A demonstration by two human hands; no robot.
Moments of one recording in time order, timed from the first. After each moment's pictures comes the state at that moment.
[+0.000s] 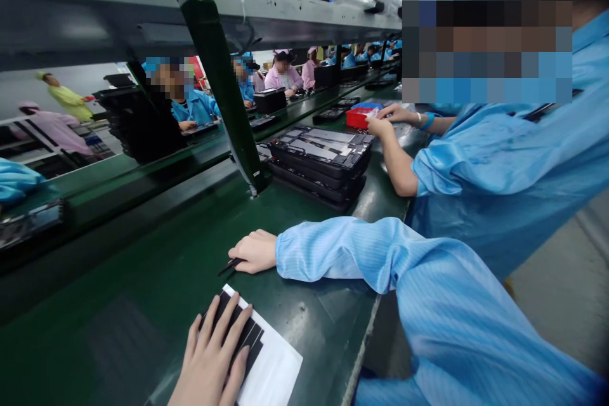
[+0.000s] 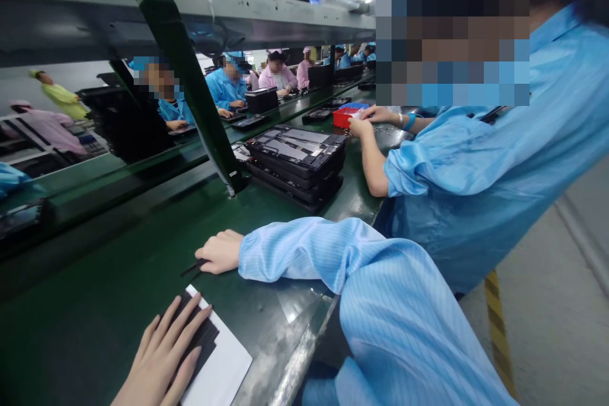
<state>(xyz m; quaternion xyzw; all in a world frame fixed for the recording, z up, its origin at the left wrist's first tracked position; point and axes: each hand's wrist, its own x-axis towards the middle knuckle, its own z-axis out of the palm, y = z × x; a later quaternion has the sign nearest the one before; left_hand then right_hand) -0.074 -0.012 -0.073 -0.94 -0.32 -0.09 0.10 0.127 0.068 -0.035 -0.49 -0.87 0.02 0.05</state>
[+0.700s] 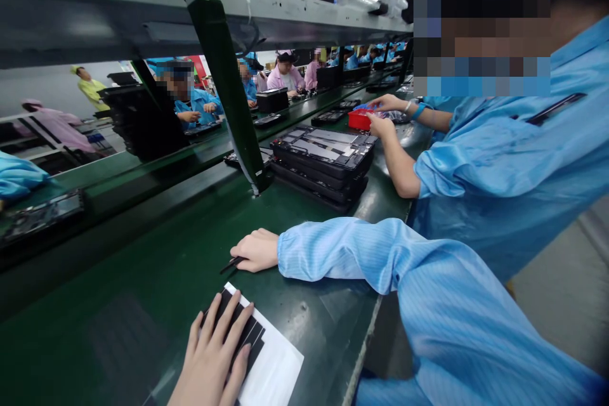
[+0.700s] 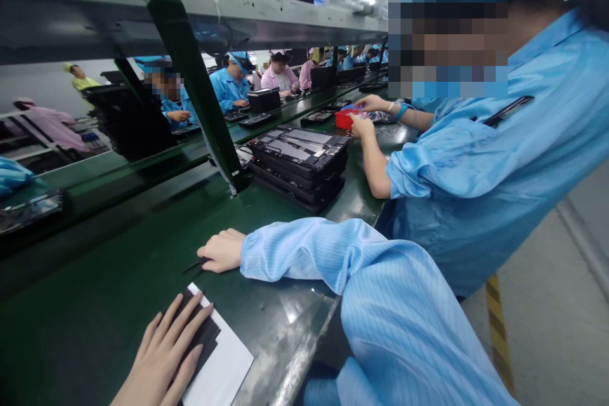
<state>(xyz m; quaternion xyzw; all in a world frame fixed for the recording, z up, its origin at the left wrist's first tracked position) -0.073 -0.011 -0.076 -0.93 -0.33 -0.11 0.08 0.127 0.067 -0.036 -0.49 -0.87 0.02 0.05</state>
